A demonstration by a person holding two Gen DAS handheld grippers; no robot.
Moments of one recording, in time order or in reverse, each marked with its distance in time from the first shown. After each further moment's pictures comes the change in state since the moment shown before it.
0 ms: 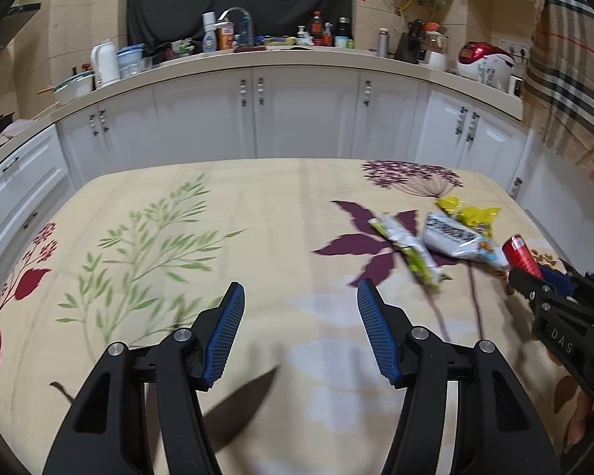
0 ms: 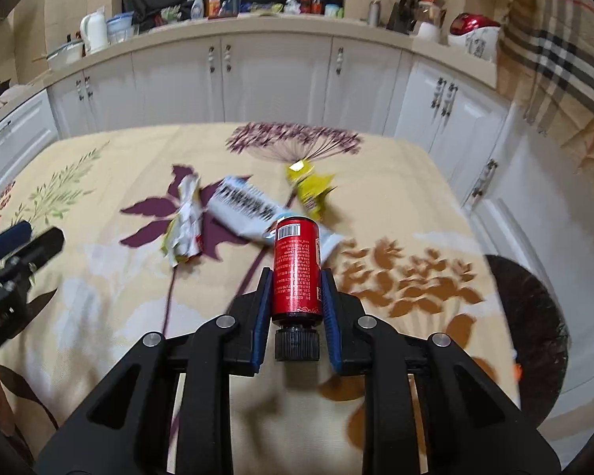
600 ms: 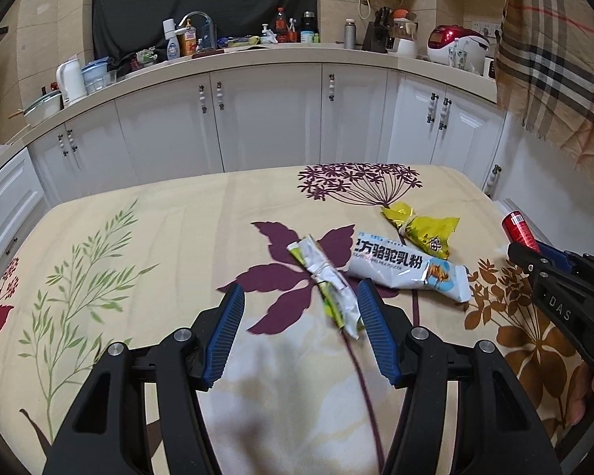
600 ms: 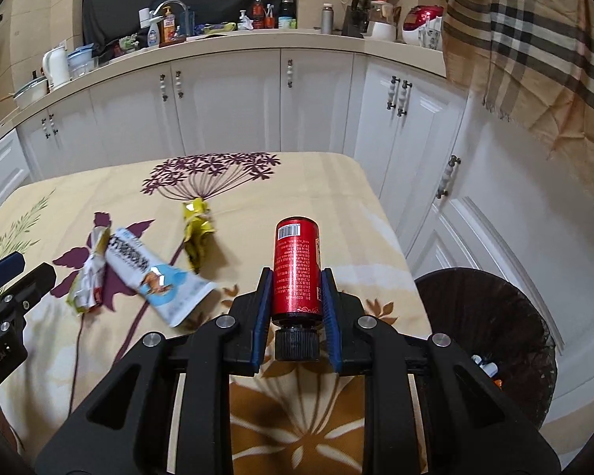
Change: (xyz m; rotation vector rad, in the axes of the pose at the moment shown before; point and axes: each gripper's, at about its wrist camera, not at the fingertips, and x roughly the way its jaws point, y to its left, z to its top) left arm 0.032 -0.062 0.023 0.067 0.016 -0.043; right arm 0.028 -0.077 0.017 0.106 -0.045 -0.058
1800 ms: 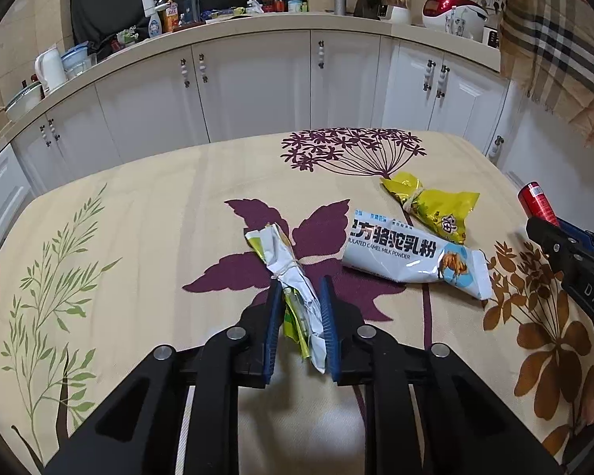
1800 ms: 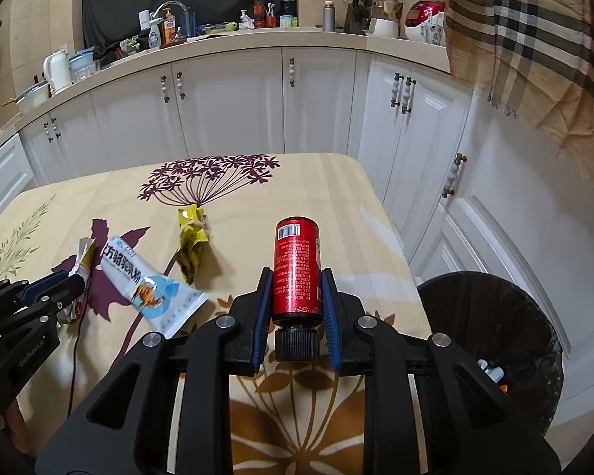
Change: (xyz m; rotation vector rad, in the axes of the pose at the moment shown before) left arm 0.032 -0.006 0.001 0.029 0.110 -0.022; right arm 0.008 -0.003 0.005 0.011 0.003 0.028
